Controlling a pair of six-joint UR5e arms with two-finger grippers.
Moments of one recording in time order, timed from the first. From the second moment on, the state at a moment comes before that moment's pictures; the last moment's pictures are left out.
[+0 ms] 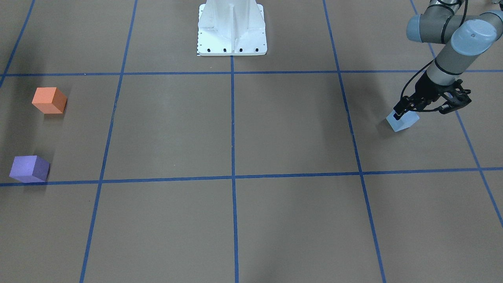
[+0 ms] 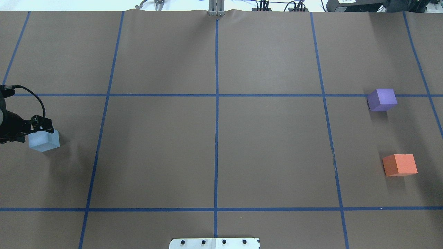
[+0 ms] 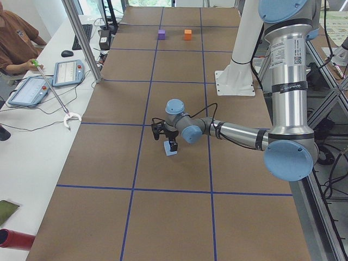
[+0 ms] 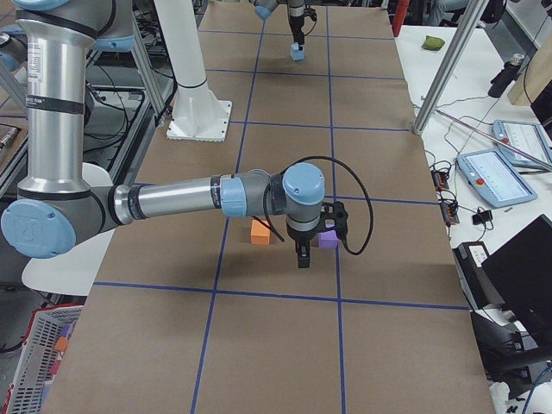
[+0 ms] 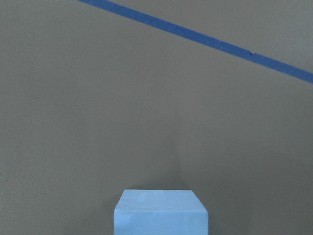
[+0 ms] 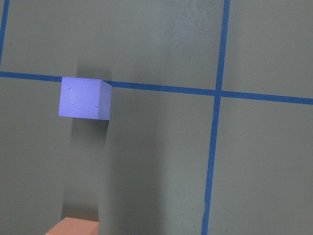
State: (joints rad) left arm -0.86 -1.45 -1.78 -2.14 -2.05 -1.24; right arm 1.55 -1.67 1.85 -1.64 2.42 0.00
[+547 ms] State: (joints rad) left arm -0.82 -1.45 -1.76 -2.14 -2.01 -1.24; right arm 1.55 -1.67 1.85 -1.64 2.42 0.00
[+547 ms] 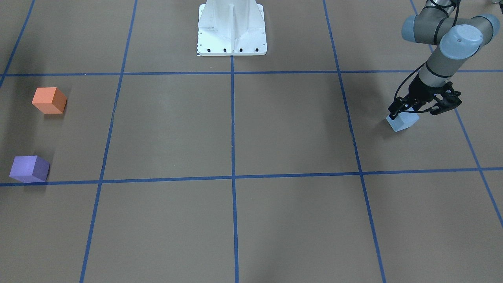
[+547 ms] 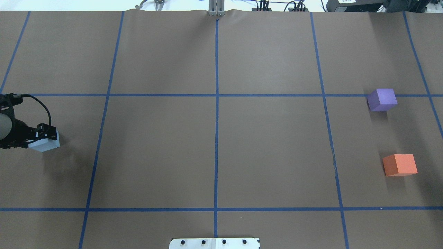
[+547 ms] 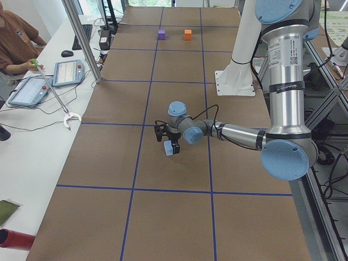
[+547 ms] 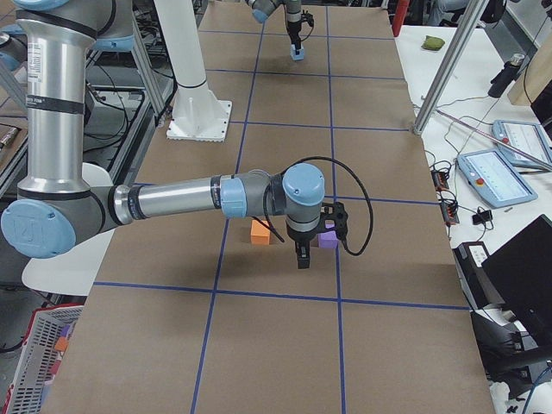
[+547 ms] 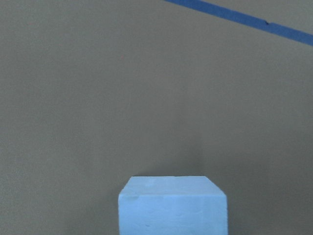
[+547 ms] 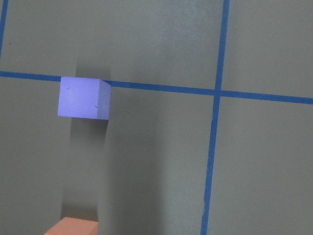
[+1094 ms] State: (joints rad) left arm -0.81 -1.46 -1.76 -2.14 -2.00 -1.24; right arm 1.55 -1.68 1.85 -1.64 2.42 0.00
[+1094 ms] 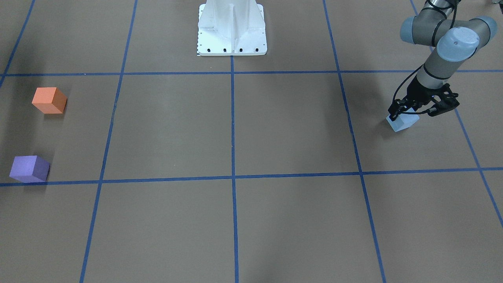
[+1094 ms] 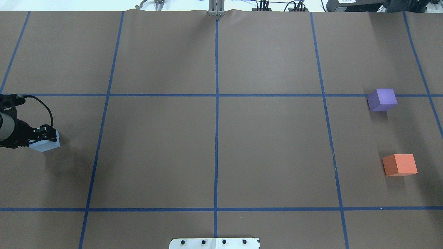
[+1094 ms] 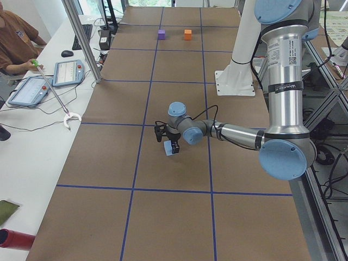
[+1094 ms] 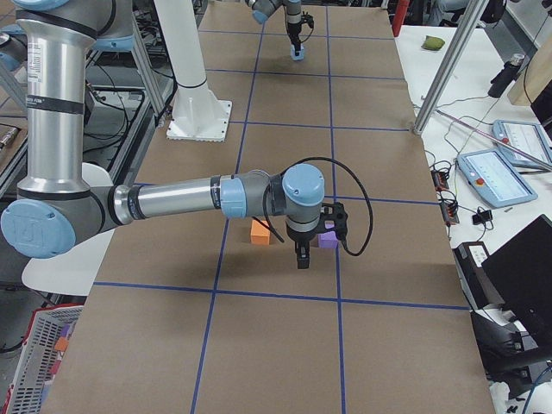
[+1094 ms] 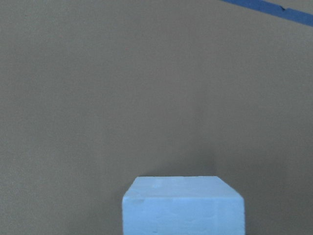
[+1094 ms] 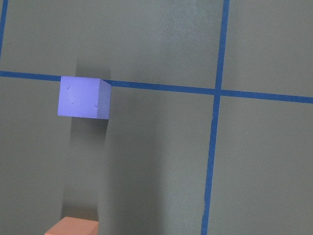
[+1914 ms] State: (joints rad) left arm -0.78 -1.82 -1.93 -1.72 -2.01 -1.25; right arm 1.55 -1.69 1.85 -1.64 2.42 -0.01
